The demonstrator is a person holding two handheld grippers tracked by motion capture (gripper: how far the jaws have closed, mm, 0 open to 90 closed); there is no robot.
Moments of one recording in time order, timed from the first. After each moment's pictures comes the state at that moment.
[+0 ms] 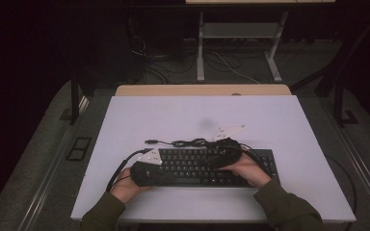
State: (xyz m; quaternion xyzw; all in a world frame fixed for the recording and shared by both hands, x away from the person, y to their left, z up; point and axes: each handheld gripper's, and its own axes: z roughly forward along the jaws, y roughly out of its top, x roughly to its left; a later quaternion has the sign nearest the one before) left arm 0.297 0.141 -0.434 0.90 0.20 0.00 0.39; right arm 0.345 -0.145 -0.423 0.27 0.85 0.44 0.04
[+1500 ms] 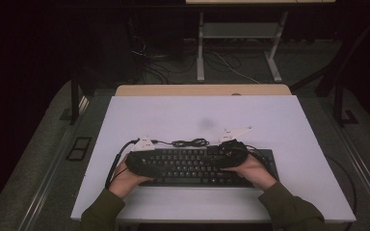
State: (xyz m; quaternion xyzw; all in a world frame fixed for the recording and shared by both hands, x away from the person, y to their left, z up) left arm 0.313 0.152 -0.420 0.84 0.30 0.08 0.44; right arm 0.336 -0.161 -0.419 0.28 0.85 0.45 0.04
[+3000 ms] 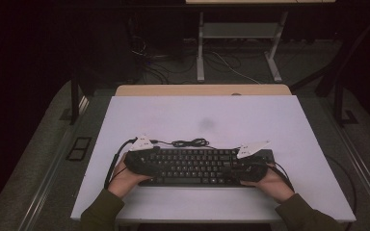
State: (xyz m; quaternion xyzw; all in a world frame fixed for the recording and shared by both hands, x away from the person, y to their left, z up) left arm 0.315 0.155 -0.419 0.84 0.31 0.10 0.44; right arm 0.302 -0.208 -0.435 0.27 0.87 0.41 0.01
